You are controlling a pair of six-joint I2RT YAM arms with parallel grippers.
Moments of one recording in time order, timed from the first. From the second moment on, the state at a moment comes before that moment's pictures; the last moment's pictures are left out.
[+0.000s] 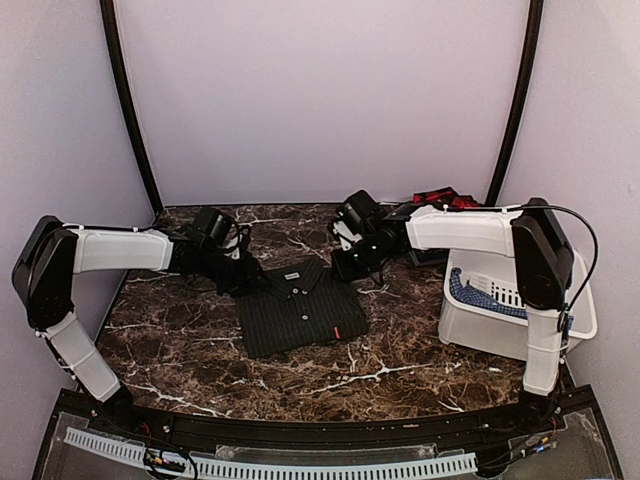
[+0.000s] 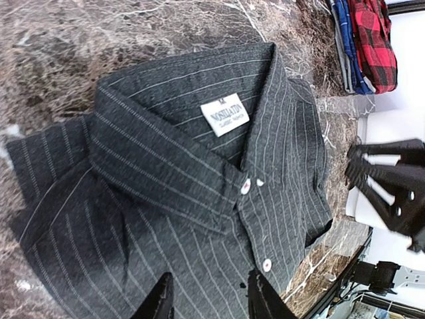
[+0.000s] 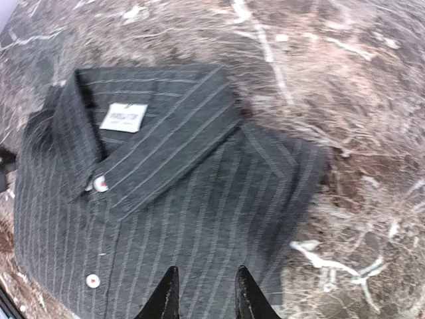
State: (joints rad) left arm -0.52 1.64 1.01 -0.30 0.37 -0.71; right arm 0.80 2.01 1.56 -0.56 -0.03 0.35
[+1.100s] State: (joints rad) left arm -0.69 1.95 1.29 -0.17 0.47 -0.78; right arm 0.83 1.88 1.32 -0.55 0.04 0.40
